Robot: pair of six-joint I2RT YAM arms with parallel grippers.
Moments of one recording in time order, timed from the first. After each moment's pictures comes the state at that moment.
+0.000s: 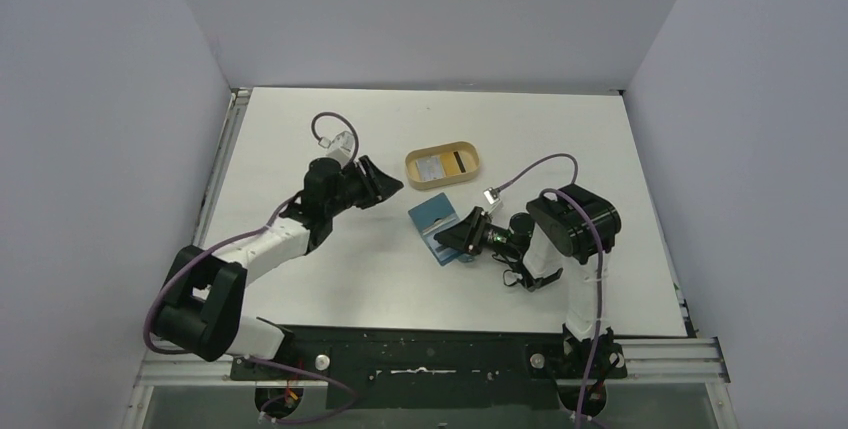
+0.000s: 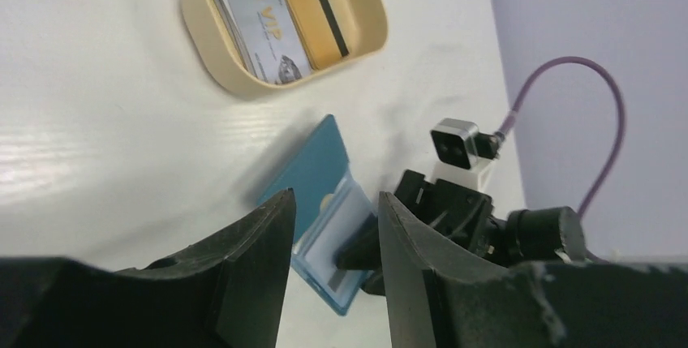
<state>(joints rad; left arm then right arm) -0.43 1.40 0.62 0.44 0.26 -0.86 0.44 2.09 0.38 1.54 -0.69 1.09</state>
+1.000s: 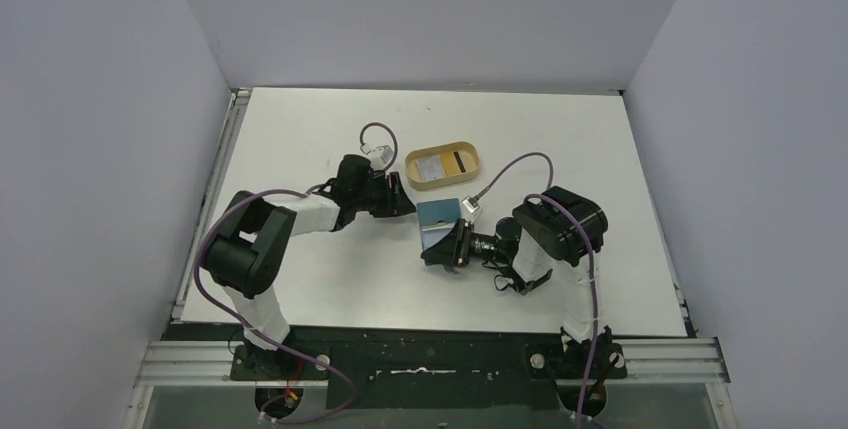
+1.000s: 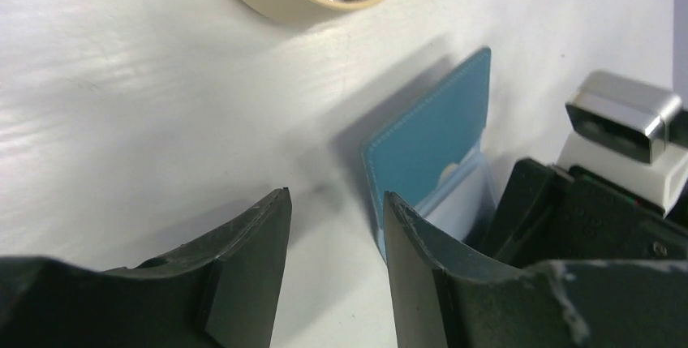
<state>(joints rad) -0.46 1.78 0.84 0.26 0.39 -0.54 0.54 2.12 0.39 1.55 -0.77 1.07</state>
